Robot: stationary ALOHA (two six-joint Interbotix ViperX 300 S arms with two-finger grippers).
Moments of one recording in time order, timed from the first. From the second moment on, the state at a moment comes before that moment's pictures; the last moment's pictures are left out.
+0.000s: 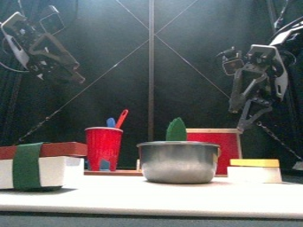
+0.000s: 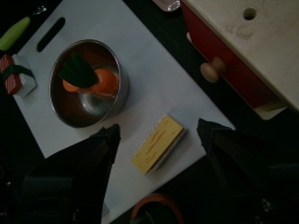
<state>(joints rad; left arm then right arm) 0.04 -0.72 1.16 0.35 -0.11 -0.44 0.01 -0.50 1.02 -0.47 0.31 1.15</state>
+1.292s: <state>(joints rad) 0.06 -0.72 1.19 0.36 -0.12 -0.43 0.01 -0.05 0.76 -0.05 0.60 1.16</state>
